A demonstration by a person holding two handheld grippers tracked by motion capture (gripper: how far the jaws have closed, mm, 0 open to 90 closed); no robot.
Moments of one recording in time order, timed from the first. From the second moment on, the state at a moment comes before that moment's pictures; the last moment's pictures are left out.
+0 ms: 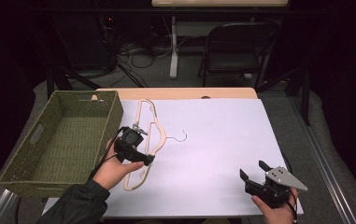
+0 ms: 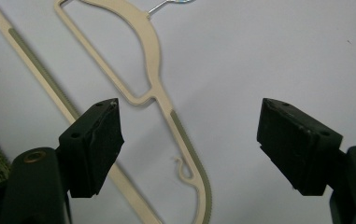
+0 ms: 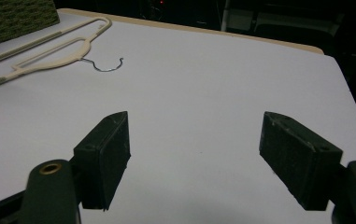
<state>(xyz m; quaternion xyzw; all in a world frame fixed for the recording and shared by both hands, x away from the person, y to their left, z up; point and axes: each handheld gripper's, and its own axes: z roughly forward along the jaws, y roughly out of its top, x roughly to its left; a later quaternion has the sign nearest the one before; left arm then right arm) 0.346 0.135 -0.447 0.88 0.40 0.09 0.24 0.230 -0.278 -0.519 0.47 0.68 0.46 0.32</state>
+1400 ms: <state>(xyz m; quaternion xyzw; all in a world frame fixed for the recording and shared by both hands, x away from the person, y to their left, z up) 0.417 0.110 -0.465 0.88 0.43 0.06 0.18 0.233 -0.277 -0.520 0.46 0.69 0.46 0.32</state>
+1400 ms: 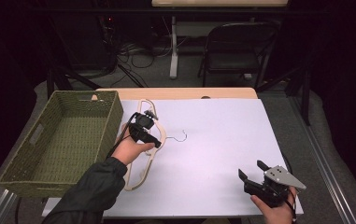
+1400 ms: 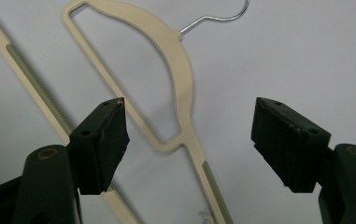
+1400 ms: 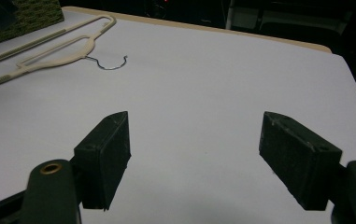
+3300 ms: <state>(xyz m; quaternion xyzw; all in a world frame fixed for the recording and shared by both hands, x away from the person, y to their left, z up) 0.457 0.095 -0.492 0.89 0.45 0.02 0.10 0.234 -0.275 -0.521 0.46 0.69 0.47 0.31</state>
